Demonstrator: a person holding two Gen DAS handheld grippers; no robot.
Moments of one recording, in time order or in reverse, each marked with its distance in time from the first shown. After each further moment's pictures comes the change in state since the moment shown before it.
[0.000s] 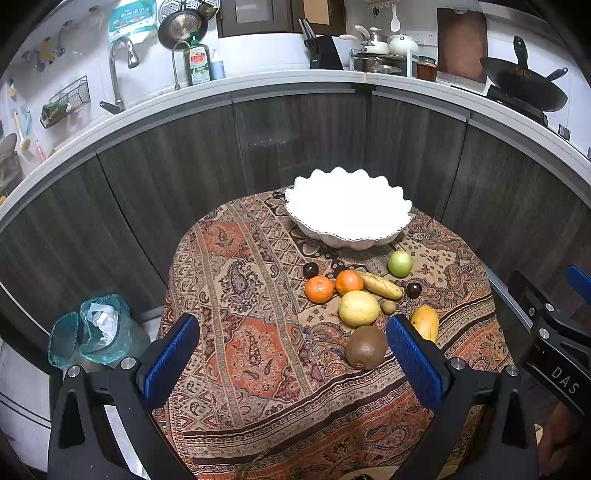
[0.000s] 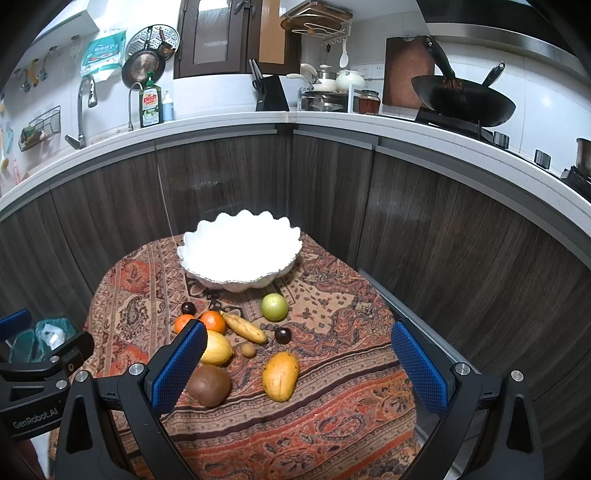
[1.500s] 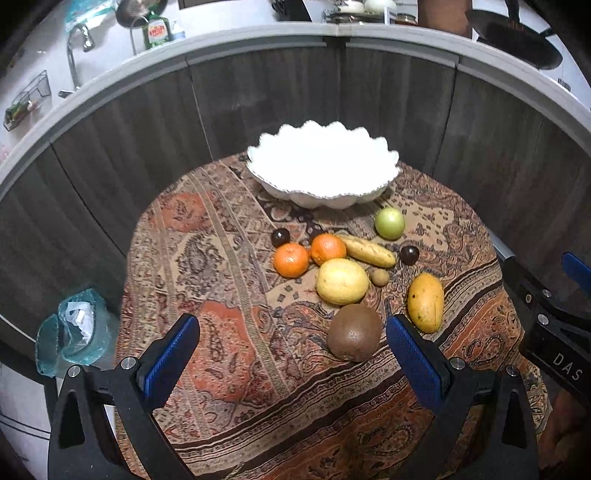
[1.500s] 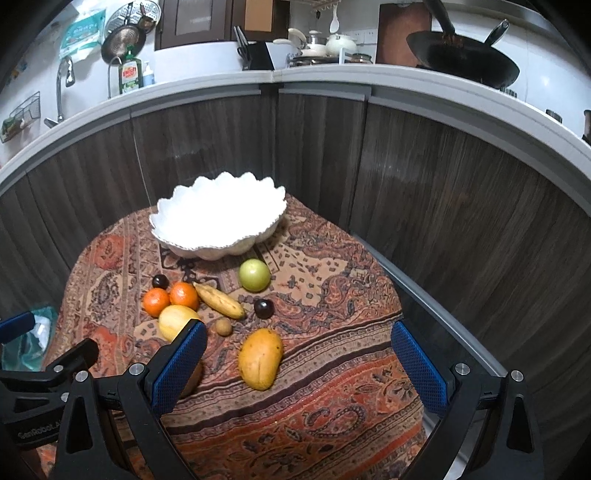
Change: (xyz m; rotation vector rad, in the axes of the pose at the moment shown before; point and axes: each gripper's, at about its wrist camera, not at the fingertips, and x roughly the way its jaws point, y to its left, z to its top) left arm 0.082 -0.034 -0.014 0.084 0.141 -0.065; right arm 0.072 -0.017 -0.028 0.029 0.143 -0.032
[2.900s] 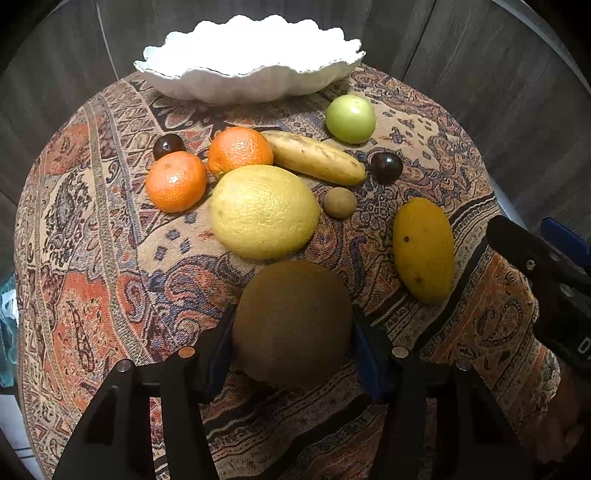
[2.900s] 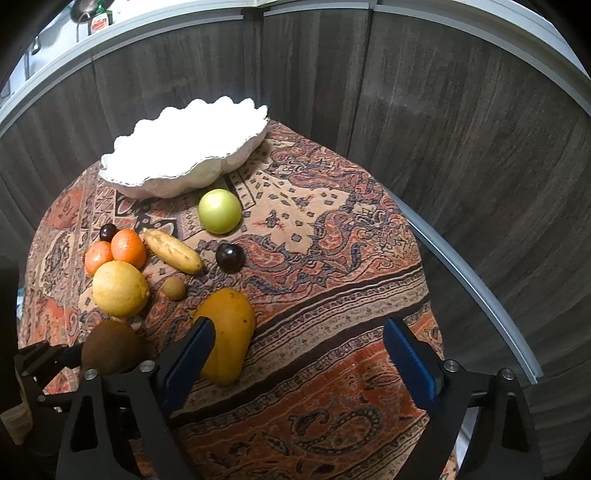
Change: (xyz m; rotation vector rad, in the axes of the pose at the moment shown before) left arm 0.126 -0.043 -0.014 0.061 0.289 -0.233; right arm 0.093 -0.006 -0.023 0.002 0.216 -0.009
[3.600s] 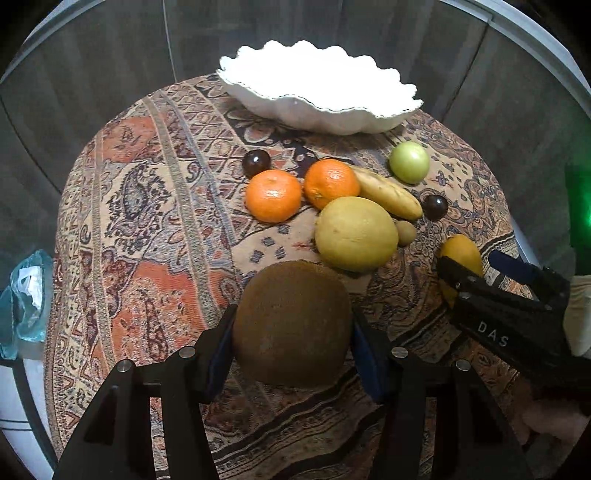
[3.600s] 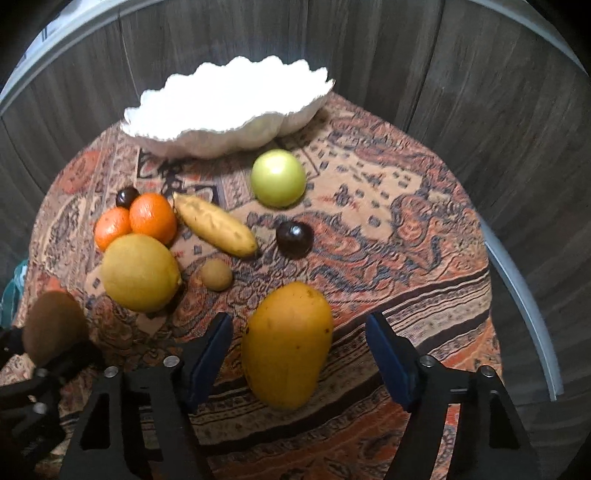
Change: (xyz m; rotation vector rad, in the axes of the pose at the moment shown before) left arm -0.039 0.053 -0.008 -0.105 -0.078 0.073; right arm 0.050 0.050 0.000 -0.083 0.104 0.062
